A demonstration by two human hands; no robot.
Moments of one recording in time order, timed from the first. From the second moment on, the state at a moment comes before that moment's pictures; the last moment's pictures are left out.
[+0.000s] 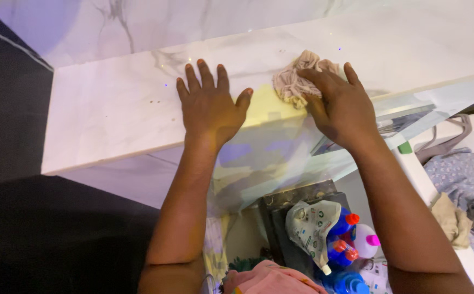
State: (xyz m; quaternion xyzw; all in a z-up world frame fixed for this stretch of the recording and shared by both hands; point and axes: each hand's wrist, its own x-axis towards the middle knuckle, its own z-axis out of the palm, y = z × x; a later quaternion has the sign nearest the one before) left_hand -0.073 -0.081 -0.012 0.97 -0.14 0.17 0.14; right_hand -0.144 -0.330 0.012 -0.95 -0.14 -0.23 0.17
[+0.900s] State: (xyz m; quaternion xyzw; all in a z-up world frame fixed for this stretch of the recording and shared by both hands) left_hand -0.091 -0.204 0.001 0.92 -0.27 0.22 0.19; right_hand -0.080 -0.595 0.004 -0.96 0.15 -0.21 0.12
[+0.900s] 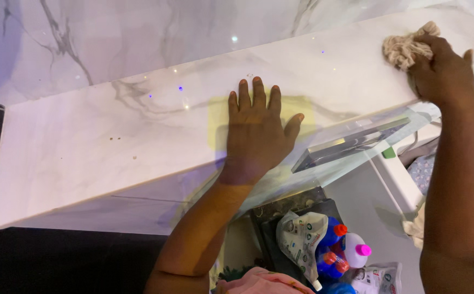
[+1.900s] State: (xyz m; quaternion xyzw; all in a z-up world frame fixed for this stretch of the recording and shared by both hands) left_hand -0.088 -0.202 0.008 0.92 -0.29 0.20 0.19; right_hand 0.027 -0.665 -0.009 -0.99 0.06 -0.14 0.05
